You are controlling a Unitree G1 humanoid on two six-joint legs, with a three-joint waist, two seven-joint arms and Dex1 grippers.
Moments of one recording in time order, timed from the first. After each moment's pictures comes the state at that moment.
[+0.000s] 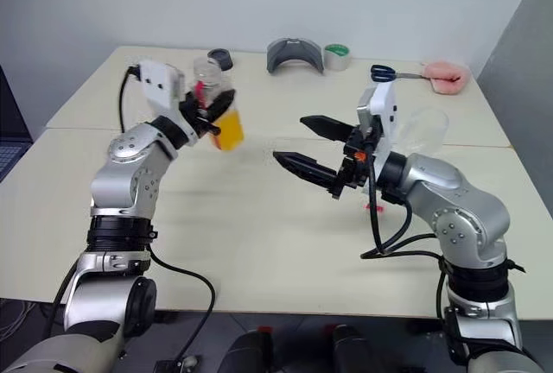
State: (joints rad) left arm -0.80 0.44 0.18 0.36 -0.25 0.24 -0.43; right arm -0.61 -0.42 -0.01 -0.44 0.81 0.79 0.62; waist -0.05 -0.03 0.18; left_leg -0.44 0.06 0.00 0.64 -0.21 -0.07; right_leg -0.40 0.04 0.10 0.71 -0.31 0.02
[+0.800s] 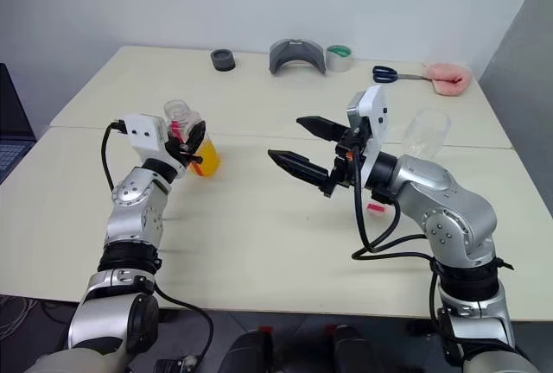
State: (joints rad) left arm -0.68 0.40 0.24 0.63 -0.22 -0.12 -0.41; right arm -0.62 -0.40 0.01 -0.42 0.77 0.77 0.59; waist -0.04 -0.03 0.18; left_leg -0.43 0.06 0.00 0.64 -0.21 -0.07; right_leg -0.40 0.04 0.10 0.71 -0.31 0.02
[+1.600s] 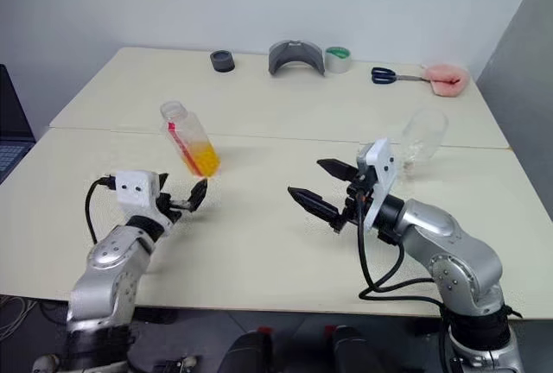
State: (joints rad) left arm -0.03 0.49 0.24 -0.35 -0.33 0.49 -0.35; right arm -0.23 -0.47 -0.03 -0.58 0.71 0.76 0.48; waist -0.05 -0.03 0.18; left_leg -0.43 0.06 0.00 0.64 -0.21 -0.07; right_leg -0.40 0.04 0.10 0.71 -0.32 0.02
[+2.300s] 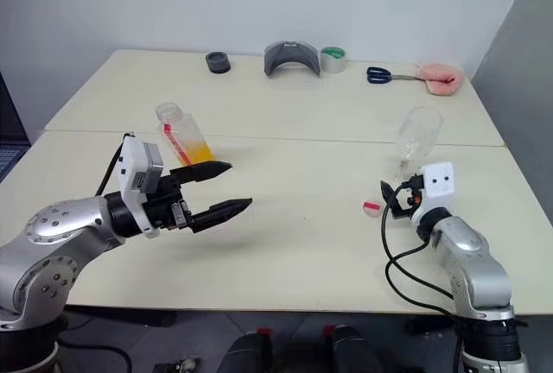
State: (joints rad) left arm -0.25 0.76 0.21 -0.54 -0.75 0.73 -0.78; right arm -0.23 -0.39 -0.14 -0.21 0.33 0.58 0.22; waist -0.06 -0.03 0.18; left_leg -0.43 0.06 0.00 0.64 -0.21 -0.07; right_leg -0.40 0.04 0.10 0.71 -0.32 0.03
